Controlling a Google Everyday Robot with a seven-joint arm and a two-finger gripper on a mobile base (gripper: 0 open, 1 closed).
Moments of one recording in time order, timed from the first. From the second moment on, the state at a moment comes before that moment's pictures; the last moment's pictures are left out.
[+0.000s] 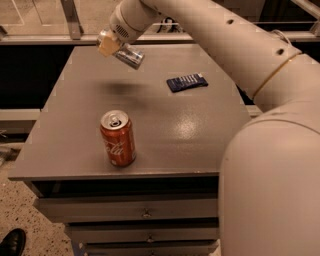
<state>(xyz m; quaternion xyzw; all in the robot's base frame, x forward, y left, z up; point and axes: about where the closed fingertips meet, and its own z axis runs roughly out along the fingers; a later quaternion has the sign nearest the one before) 0.743 0.125 0.955 -0.53 0.73 0.12 0.41</state>
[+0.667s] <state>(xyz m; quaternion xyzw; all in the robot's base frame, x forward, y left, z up) 0.705 0.072 0.989 -0.45 0.65 0.23 0.57</state>
